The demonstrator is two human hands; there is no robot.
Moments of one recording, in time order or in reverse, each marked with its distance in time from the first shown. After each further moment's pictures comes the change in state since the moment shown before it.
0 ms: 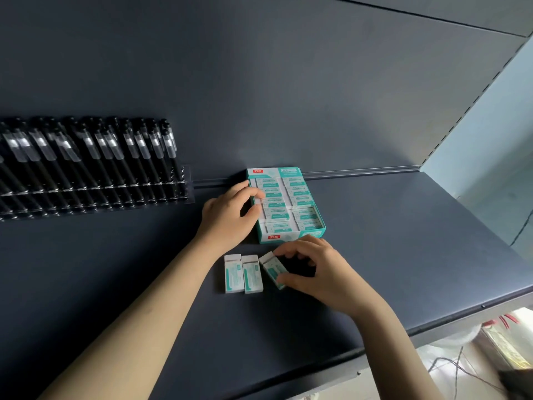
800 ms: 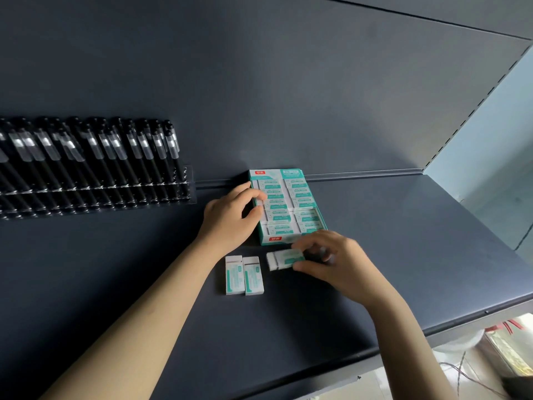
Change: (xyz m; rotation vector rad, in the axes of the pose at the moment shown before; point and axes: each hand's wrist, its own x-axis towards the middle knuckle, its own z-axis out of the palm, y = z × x) left_hand -0.002 0.004 -0.003 0.022 -0.021 -0.004; right_hand 0.004 0.018 -0.019 0.069 0.139 -0.066
